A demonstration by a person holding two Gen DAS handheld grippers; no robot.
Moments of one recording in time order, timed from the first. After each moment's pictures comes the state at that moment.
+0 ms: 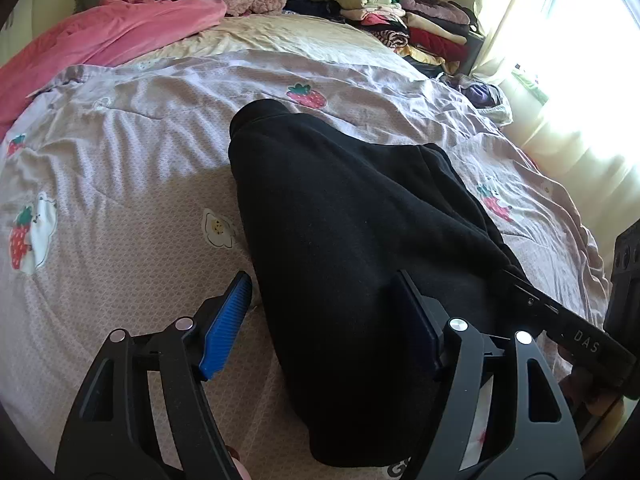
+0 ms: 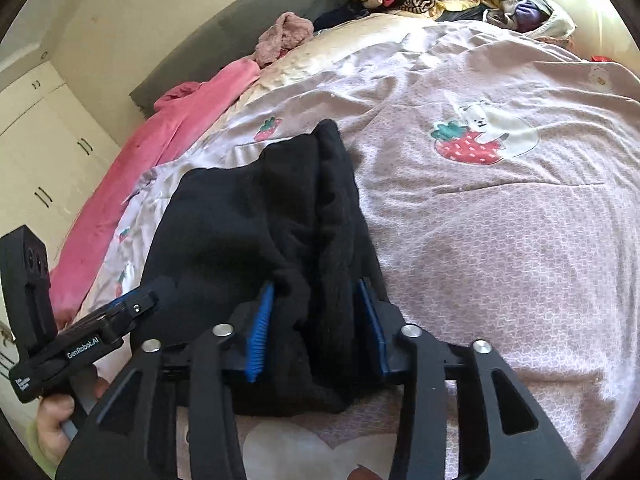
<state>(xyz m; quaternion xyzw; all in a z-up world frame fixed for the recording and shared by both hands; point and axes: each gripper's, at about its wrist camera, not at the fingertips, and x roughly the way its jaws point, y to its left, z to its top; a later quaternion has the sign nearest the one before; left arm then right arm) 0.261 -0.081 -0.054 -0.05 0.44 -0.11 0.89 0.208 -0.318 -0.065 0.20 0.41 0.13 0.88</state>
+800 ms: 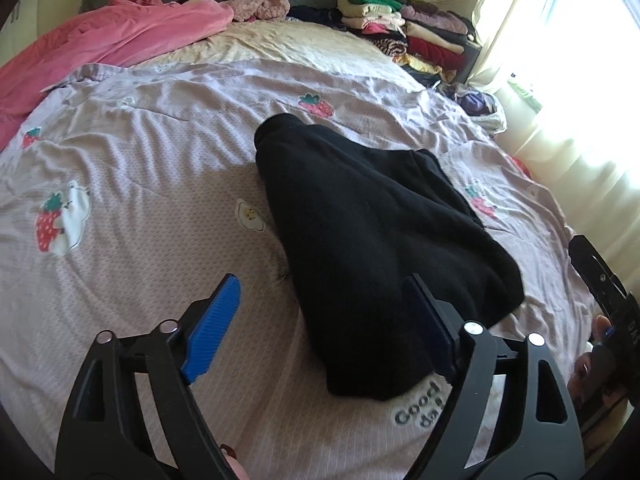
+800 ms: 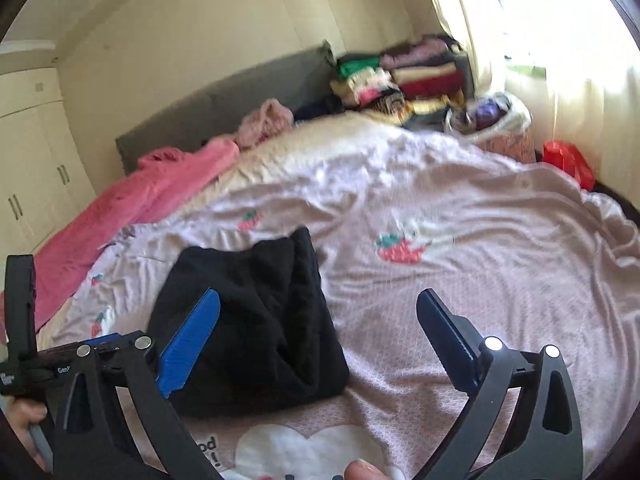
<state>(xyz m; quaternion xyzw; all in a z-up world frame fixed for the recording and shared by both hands) 0.223 -0.052 -0.028 -0.07 0.43 -0.12 0.89 0.141 -0.324 -0.003 0.13 0.24 0.04 0.96</state>
